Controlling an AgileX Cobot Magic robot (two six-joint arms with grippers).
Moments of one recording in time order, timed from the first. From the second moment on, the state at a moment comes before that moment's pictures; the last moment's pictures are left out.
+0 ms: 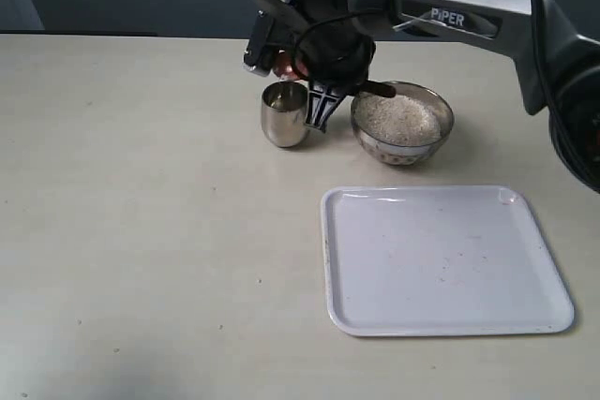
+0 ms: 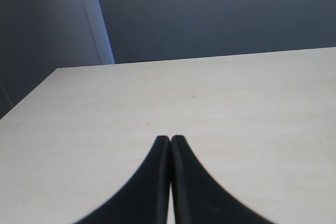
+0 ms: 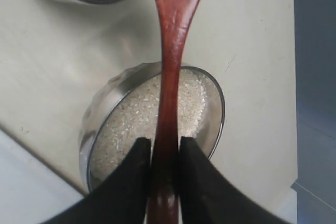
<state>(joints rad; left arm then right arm) -0.05 0.00 0.00 0.03 0.23 0.07 0.85 2.20 -1.86 -0.62 1.20 -0.21</state>
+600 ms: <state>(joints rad) -0.05 0.00 0.00 0.03 0.23 0.07 0.87 2.20 -1.86 -0.66 1.21 -0.12</state>
